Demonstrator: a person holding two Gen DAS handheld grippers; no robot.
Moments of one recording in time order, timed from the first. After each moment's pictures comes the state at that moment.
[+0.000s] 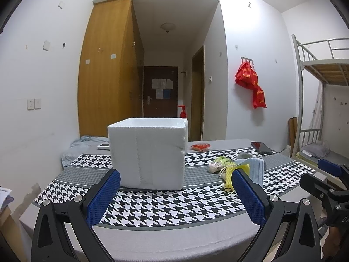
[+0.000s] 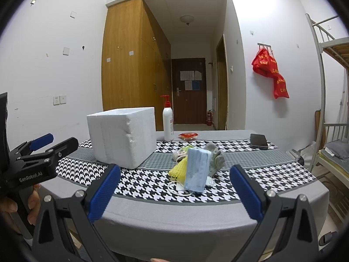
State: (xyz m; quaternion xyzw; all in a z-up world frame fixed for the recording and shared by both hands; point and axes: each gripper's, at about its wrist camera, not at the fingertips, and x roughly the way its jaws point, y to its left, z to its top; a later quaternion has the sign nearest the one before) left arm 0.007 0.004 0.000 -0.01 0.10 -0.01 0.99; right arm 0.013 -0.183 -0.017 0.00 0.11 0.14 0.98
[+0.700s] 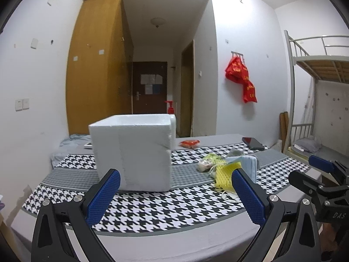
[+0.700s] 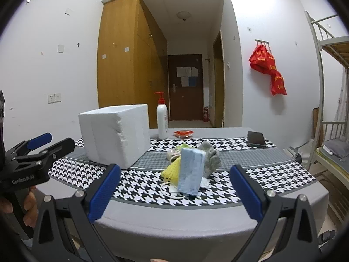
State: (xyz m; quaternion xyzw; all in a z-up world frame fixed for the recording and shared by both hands) left arm 0.032 -0.009 -0.003 0.00 0.12 -0.05 0.99; right arm 0.033 -0.189 -0.016 0.00 0.13 0.12 0.98
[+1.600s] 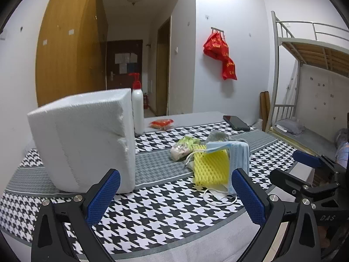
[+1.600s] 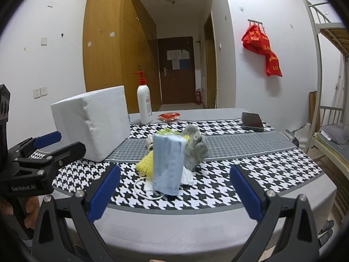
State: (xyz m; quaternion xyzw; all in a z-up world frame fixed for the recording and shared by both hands) left arm 0.109 -0.041 -0.024 0.01 0.20 -0.13 0.97; right arm 0.096 -0.209 -0.039 0.01 0.19 0.10 0.98
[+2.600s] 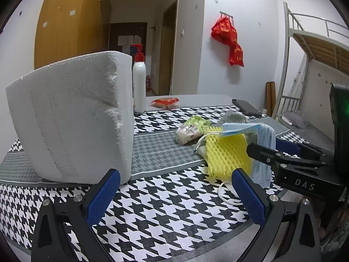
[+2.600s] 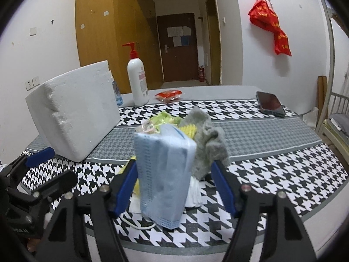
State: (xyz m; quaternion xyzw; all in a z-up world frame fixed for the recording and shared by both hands) left arm 0.151 -0.038 -0.052 0.00 0.25 -0.13 0.96; right arm 0.179 -0.194 -0.063 0.02 0.27 0.11 0.96
